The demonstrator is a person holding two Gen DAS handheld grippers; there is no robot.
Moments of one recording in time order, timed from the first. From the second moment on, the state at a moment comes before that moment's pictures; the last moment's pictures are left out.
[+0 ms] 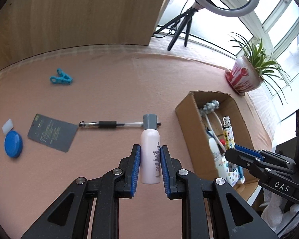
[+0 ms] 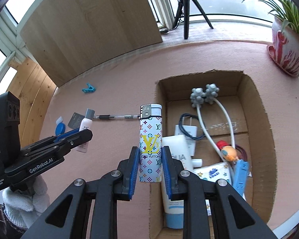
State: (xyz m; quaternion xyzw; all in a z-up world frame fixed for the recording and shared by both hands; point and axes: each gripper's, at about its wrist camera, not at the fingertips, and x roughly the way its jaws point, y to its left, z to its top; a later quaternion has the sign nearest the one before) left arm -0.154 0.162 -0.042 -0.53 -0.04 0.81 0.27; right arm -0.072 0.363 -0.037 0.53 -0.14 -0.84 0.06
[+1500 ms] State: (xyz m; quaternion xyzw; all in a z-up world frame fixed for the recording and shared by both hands) left arm -0.164 0.314 -0.042 -0.52 0.04 0.80 0.31; right arm -0.069 0.446 -0.053 0.52 -0.15 -0.84 -0.01
